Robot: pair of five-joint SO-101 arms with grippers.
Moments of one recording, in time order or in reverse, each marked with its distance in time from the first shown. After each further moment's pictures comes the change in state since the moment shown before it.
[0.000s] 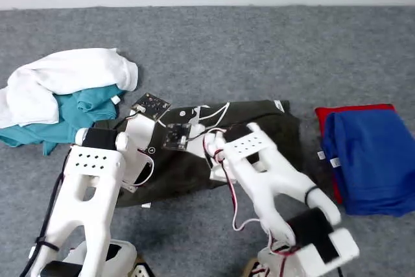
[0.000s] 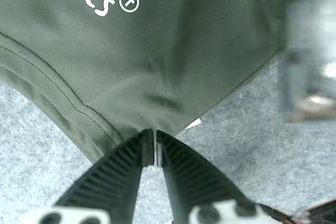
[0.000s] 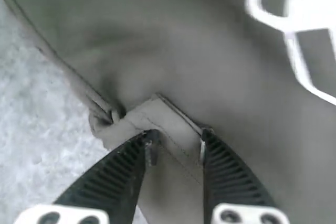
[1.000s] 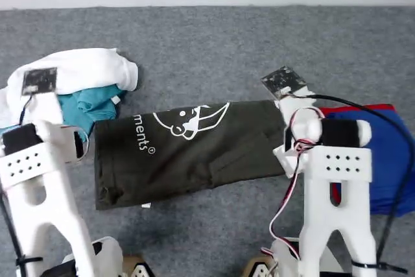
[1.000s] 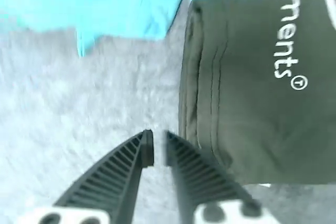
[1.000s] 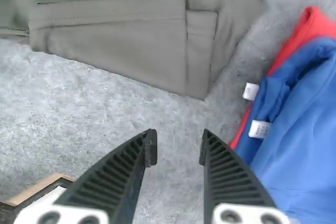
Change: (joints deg) left arm -30.2 0.0 -9.9 -1.9 11.5; right arm 30.1 -30.4 -12.9 39.1 -21.7
